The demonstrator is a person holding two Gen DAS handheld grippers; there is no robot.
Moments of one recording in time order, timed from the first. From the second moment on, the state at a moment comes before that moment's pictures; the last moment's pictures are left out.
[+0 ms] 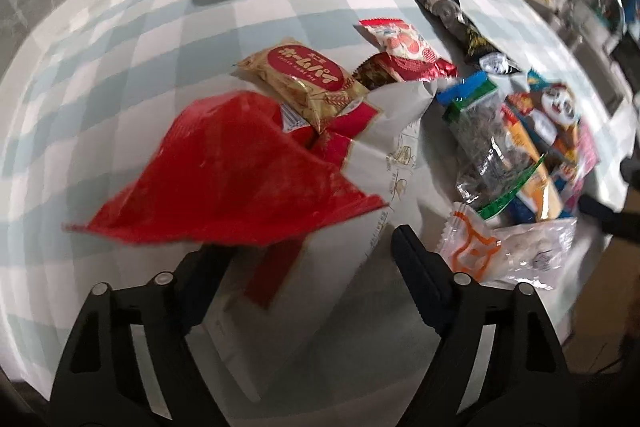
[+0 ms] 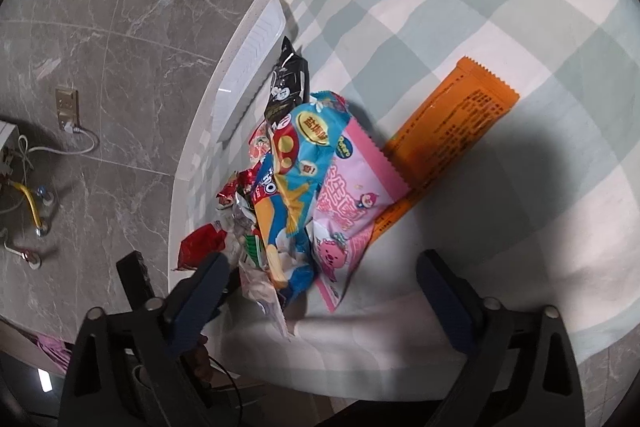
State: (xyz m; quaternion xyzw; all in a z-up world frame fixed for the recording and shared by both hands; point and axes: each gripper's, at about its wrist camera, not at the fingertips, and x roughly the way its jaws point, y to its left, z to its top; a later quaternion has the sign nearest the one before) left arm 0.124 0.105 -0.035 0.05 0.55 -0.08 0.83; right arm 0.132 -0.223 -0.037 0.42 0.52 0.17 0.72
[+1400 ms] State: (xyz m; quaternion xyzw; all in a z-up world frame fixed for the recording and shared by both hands) left arm 0.116 0.126 -0.021 -0.09 0.56 -0.19 0.80; right arm 0.126 -0.224 -0.052 0.49 0.55 0.15 0.66
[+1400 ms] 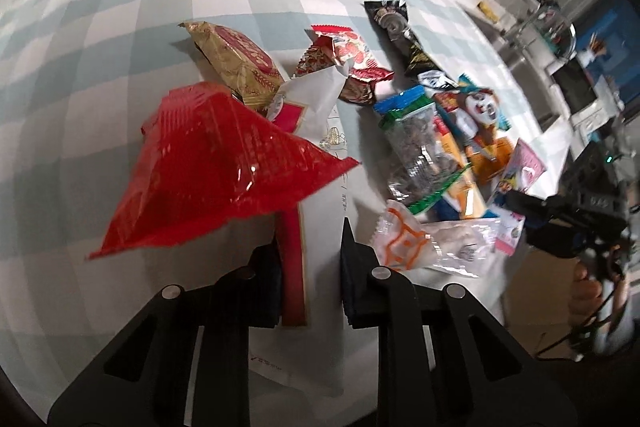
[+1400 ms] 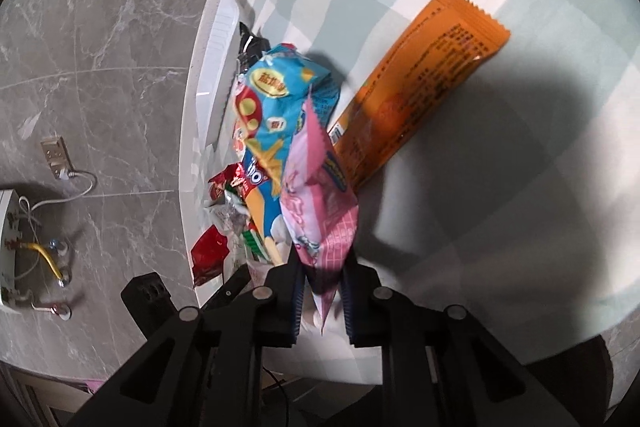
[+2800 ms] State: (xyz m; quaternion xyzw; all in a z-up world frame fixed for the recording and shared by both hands) left arm 0.259 0.181 0.093 -0.23 0.48 -0.25 0.81; right arm 0.283 -0.174 0.042 0.41 0.50 0.24 0.72
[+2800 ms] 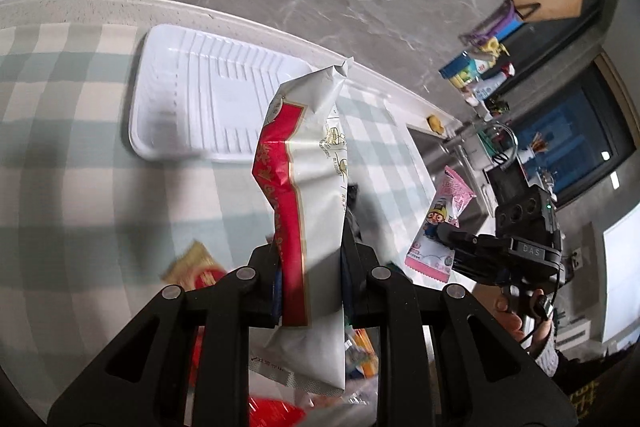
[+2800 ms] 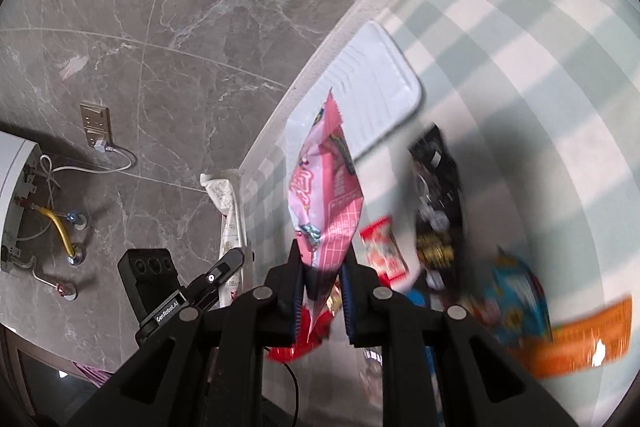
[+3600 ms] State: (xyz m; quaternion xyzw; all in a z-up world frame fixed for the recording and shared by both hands) left arm 0.462 0.216 0.007 -0.21 0.53 -0.16 0.80; right arm 0.469 -0.113 -0.025 0.32 0.57 0.20 0.73
